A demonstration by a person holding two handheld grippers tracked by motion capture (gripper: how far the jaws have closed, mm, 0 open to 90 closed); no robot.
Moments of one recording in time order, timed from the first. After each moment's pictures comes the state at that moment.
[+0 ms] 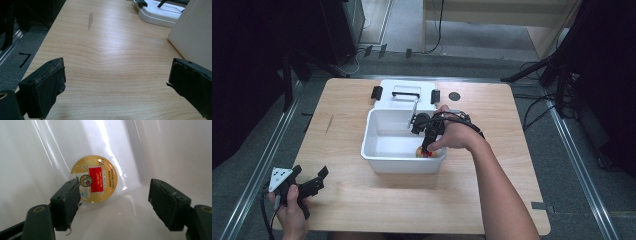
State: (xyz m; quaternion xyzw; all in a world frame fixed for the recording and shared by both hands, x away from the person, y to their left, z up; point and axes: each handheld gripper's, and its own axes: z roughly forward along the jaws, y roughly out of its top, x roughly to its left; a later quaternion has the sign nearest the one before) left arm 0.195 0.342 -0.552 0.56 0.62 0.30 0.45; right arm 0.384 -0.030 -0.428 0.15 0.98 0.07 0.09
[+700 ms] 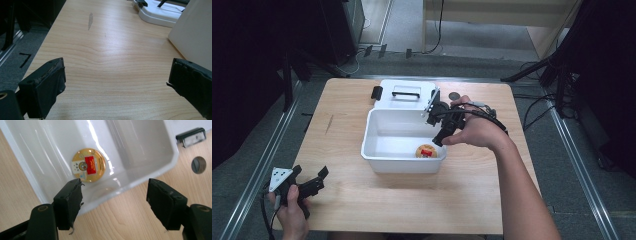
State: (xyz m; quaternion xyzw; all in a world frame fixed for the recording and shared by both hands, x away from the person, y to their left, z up) left arm 0.196 0.341 -0.553 0.56 0.62 0.31 0.45; right arm 0.365 -0.072 -0.366 0.18 0.97 0.12 0.12
